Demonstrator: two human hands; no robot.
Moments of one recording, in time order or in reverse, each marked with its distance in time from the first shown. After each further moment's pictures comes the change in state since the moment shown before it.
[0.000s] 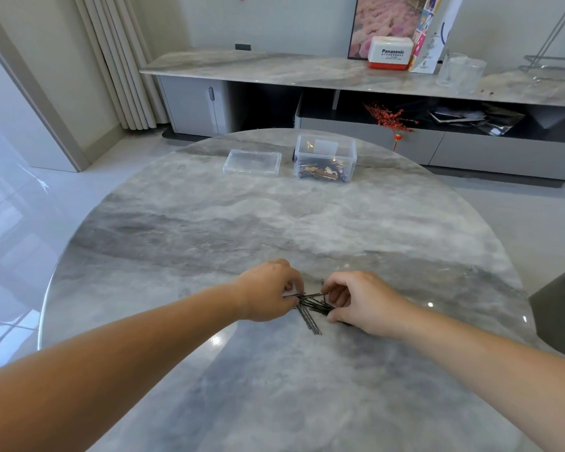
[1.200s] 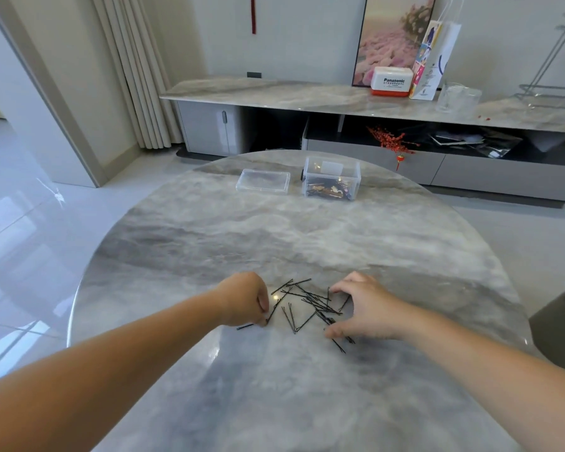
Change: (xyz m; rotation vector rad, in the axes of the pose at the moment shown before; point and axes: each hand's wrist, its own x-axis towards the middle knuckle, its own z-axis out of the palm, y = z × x) left_hand -0.038 -0.025 -0.023 0.010 -0.050 -0.296; right_hand -0.003 -0.006 -0.010 -0.192 -0.111 0.035
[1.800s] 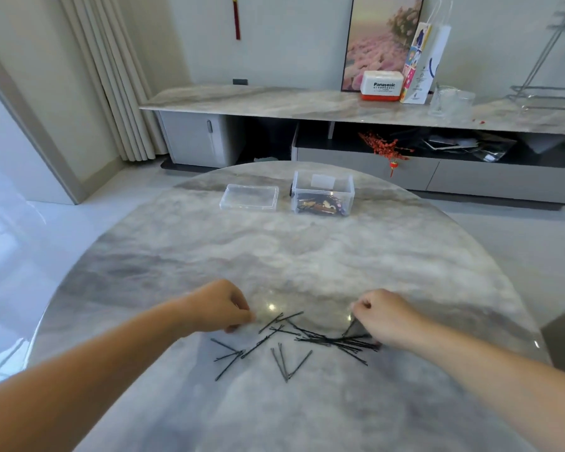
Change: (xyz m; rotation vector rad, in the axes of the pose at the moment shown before) left_hand 0.040 -0.017 -0.036 -0.252 -0.073 -0.114; right_hand 0.030 0.022 -0.027 0.183 0.129 0.342
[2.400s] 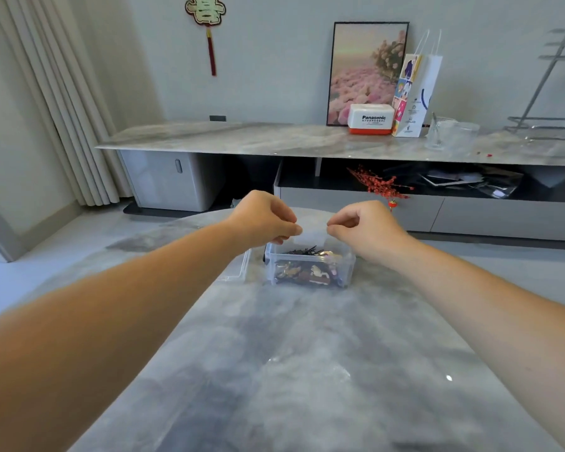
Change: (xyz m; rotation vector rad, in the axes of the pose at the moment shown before) left_hand 0.238 0.152 -0.124 -0.351 0.417 0.332; right_hand 0.247 -0.047 -0.129 0.277 0.436 -0.321
